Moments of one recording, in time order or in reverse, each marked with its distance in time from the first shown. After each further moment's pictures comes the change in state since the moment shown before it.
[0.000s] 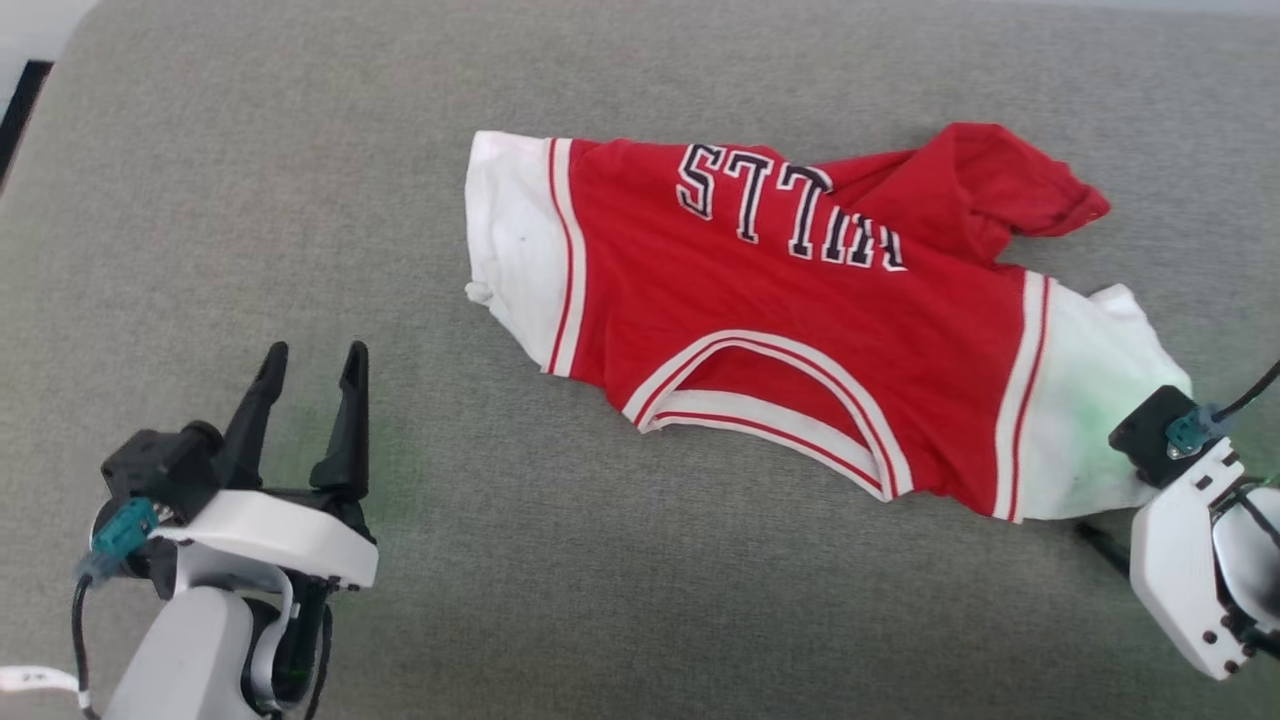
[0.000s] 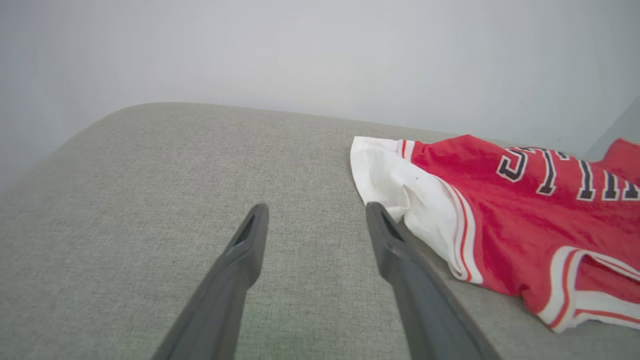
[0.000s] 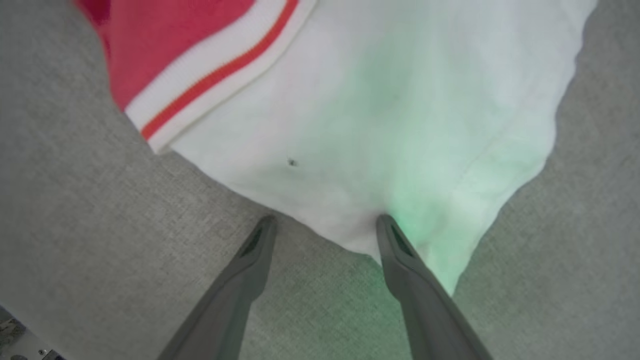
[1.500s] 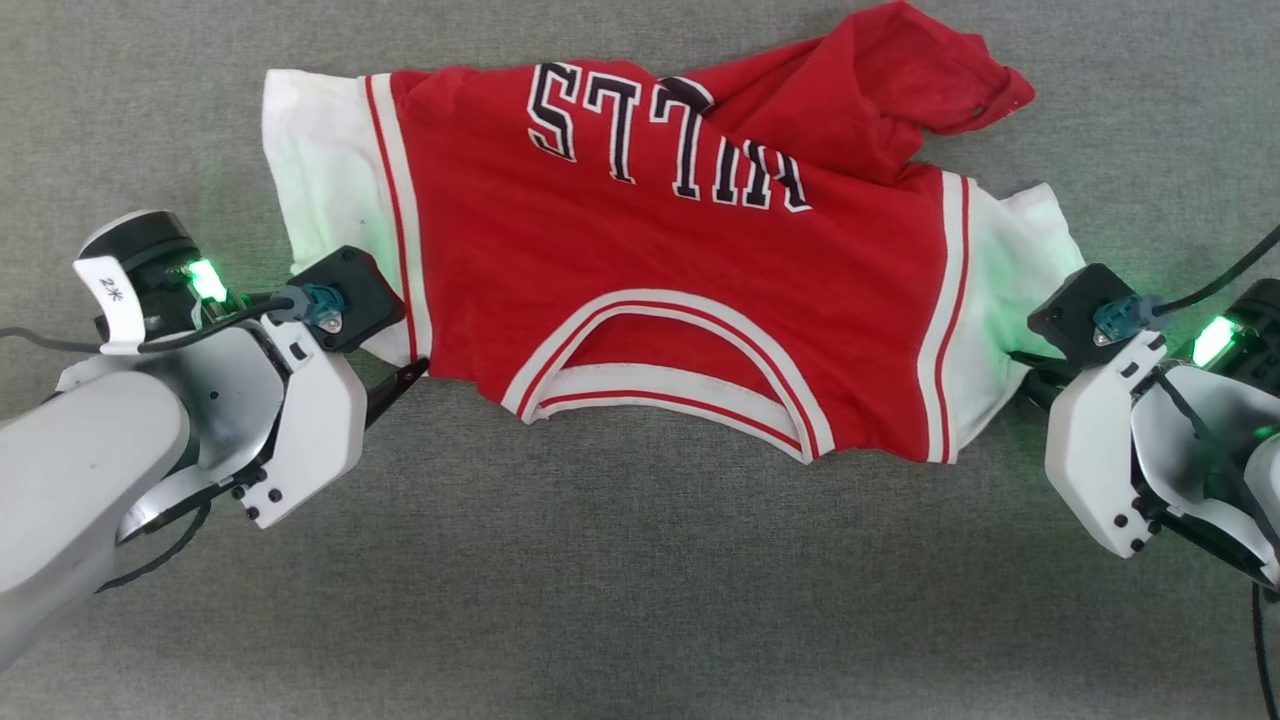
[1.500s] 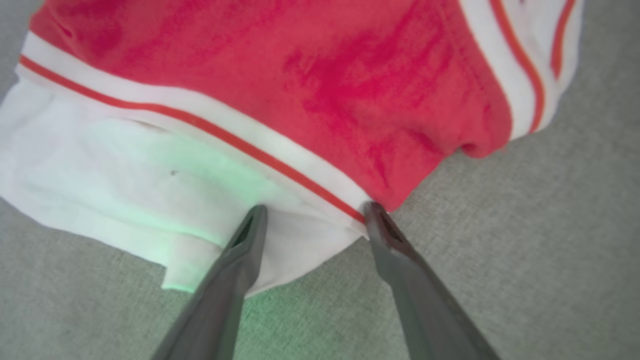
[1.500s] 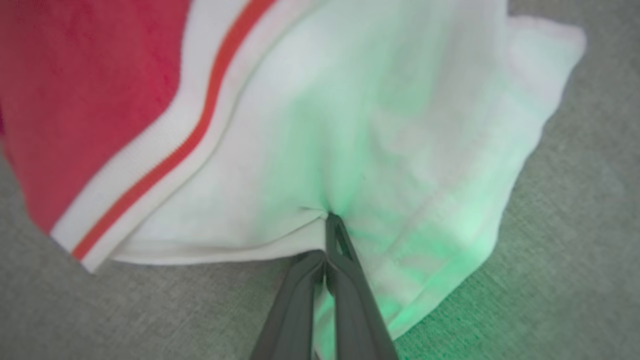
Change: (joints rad) left arm -0.795 0.601 -1.045 -0.190 -0.188 -0.107 0.614; right arm -0.246 0.136 0.090 0.091 -0.061 0.011 -0.087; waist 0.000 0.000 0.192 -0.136
